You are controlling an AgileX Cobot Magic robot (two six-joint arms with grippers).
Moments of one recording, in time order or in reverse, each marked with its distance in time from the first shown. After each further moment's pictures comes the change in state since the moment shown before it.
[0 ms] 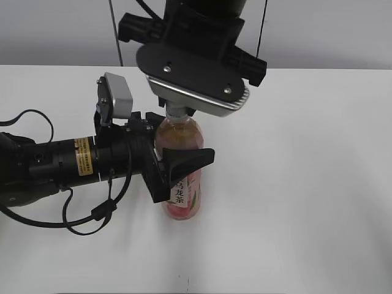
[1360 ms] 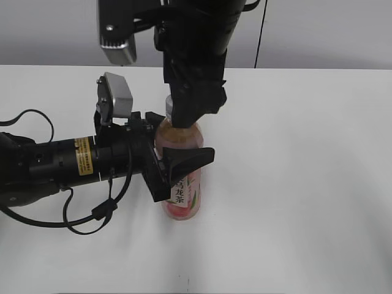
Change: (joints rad) left arm 0.000 0.000 0.000 -0.004 0.000 -0.004; right arm -0.007 -0.002 -0.006 -0.004 0.000 0.988
